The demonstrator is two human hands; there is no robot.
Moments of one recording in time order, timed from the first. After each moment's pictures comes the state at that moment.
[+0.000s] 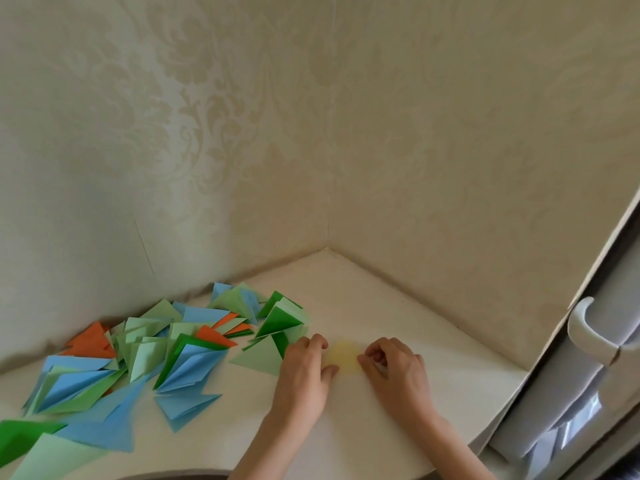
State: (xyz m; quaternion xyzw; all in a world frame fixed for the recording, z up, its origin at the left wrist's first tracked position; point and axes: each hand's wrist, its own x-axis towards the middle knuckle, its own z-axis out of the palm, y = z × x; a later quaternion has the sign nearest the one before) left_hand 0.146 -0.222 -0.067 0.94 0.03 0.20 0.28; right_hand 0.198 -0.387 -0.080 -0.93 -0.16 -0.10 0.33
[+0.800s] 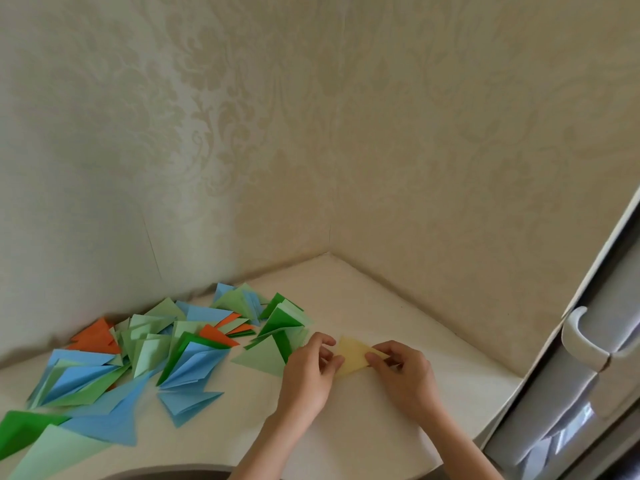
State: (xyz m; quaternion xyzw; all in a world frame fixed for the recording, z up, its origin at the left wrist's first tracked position) left_hand 0.150 -0.227 -0.064 0.88 0.06 0.19 0.44; right_hand 0.189 -0.398 -0.055 -0.87 -0.09 -0.02 0.49
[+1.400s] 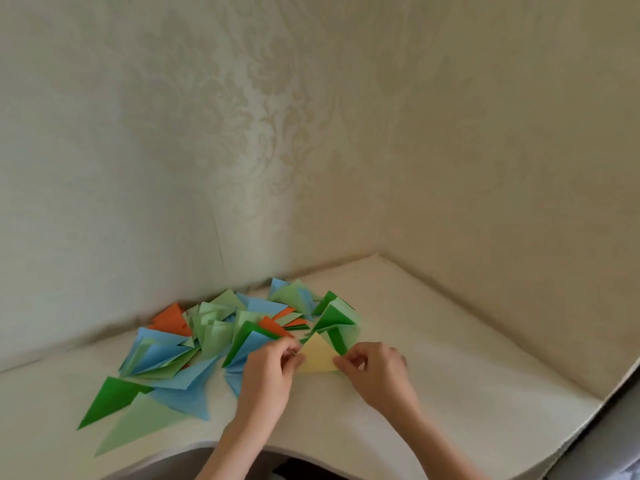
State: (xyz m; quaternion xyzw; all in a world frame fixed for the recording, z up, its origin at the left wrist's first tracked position) left_hand 0.081 -0.118 -0.056 0.89 0.13 0.29 0.32; right_hand 0.157 -0.287 -0.041 -0.91 -0.21 -0.01 0.36
